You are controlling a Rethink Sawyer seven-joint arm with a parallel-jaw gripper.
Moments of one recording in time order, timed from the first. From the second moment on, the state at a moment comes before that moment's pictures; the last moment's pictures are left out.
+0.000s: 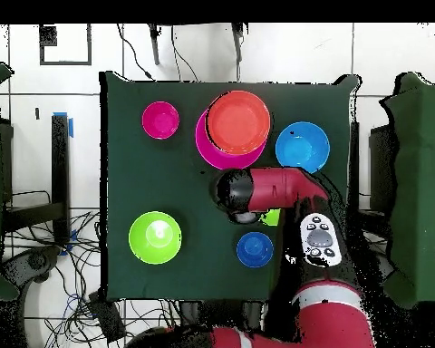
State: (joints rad) arm -0.31 -0.59 0.05 1.57 -0.41 0.82 1.57
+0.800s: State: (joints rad) arm -0.24 -0.63 0.01 1.45 -0.41 0.85 1.57
